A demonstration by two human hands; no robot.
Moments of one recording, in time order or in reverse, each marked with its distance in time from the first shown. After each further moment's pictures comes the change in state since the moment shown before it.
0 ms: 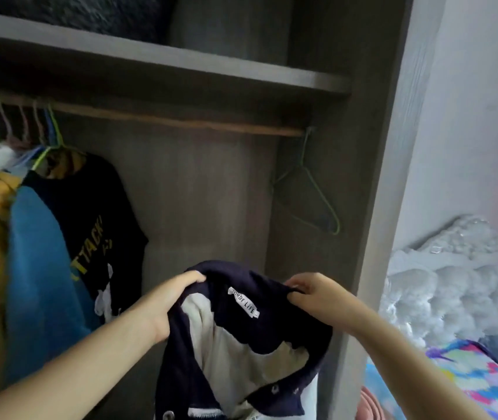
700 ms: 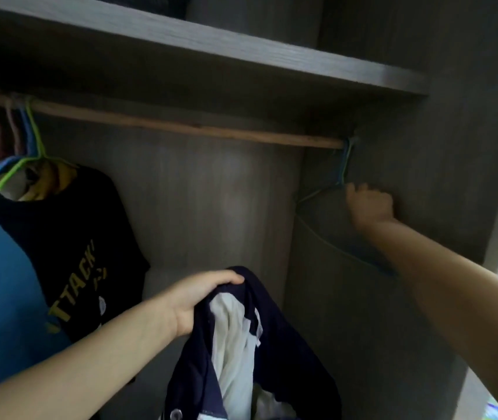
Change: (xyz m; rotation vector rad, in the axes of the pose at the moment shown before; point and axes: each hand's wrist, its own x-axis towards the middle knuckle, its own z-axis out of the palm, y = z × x) left_hand 0.094 0.088 -0.003 0.099 -0.288 -0.025; right_hand 0.236 -0.006 -0.116 -1.100 0.493 0.286
